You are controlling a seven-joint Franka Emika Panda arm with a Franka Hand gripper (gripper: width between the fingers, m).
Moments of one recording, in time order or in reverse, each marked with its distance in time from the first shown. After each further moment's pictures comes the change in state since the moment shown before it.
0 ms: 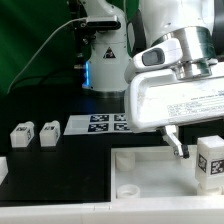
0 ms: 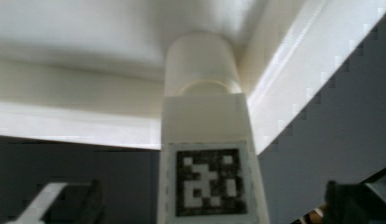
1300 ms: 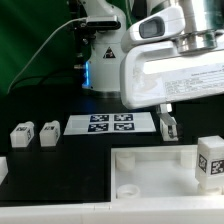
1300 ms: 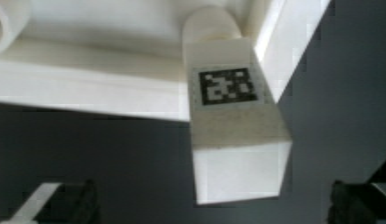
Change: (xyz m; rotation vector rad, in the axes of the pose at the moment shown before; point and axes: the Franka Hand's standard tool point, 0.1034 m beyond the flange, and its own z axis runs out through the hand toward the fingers) arm 0.032 0.009 -0.026 0.022 -0.288 0.080
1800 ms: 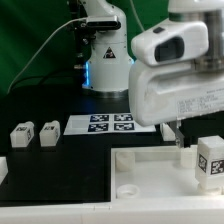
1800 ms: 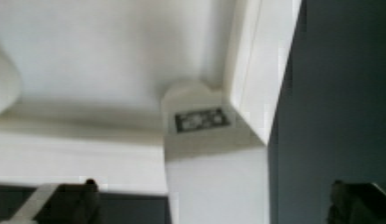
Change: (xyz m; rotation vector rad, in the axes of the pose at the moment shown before) arm 0.002 -0.006 0.020 0.062 -0.473 0.034
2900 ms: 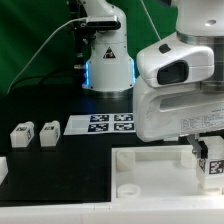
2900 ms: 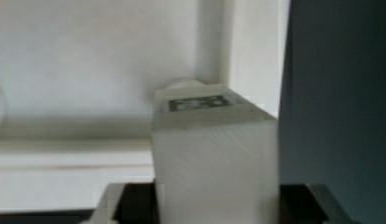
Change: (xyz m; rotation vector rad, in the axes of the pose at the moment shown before) arm 0.013 0.002 0.007 0.004 0.046 0.251
